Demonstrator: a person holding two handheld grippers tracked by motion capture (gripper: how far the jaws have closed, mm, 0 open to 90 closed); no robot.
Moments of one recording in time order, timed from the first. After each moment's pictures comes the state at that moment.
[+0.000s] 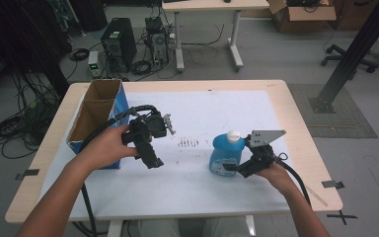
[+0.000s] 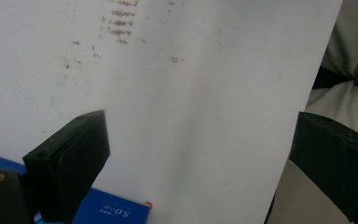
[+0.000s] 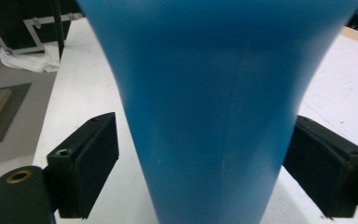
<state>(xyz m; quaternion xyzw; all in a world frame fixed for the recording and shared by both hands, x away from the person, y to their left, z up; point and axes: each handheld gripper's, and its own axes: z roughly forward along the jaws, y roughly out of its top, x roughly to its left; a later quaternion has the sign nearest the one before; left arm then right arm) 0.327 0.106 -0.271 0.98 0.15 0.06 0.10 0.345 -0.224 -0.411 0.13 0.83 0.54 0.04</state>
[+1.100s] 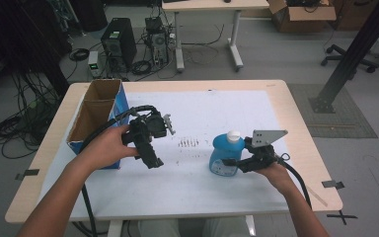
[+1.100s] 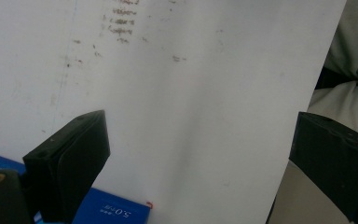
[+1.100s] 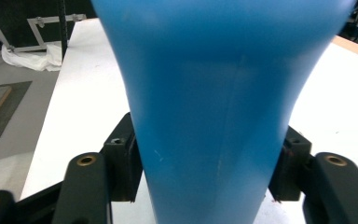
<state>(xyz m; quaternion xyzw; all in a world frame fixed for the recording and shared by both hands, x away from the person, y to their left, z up) 0.328 0.105 -0.272 0.98 0.15 0.06 0.10 0.346 -0.227 -0.409 0.11 0.83 0.55 0.05</state>
